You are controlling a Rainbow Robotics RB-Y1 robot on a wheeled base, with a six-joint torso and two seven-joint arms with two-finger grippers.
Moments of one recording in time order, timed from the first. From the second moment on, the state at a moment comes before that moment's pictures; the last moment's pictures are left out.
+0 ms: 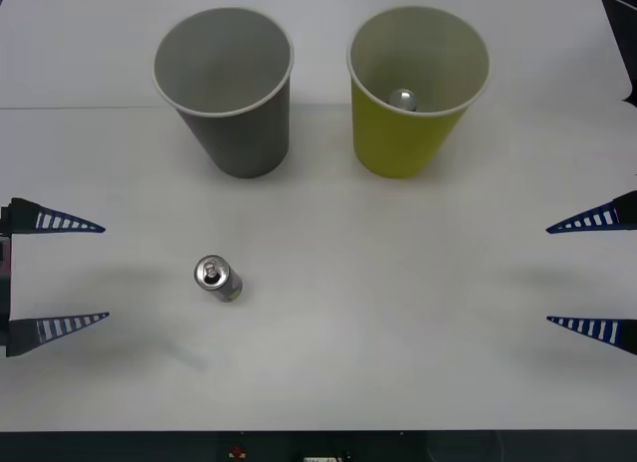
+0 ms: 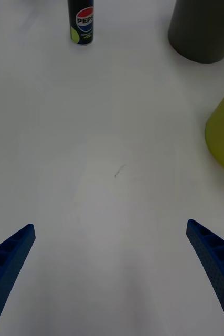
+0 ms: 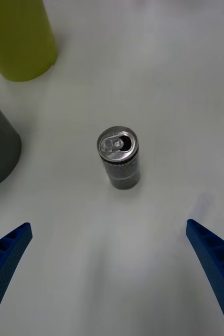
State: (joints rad) right arm 0.26 -1.13 -0.26 -2.01 1.31 -1.13 -0.09; left arm 0.21 1.14 0.14 -1.77 -1.08 -1.10 -0.24
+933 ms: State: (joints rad) right arm 0.26 -1.13 -0.26 -2.01 1.31 -1.13 -0.09; left arm -0.09 1.16 -0.40 -1.27 -0.57 -1.14 -0.69
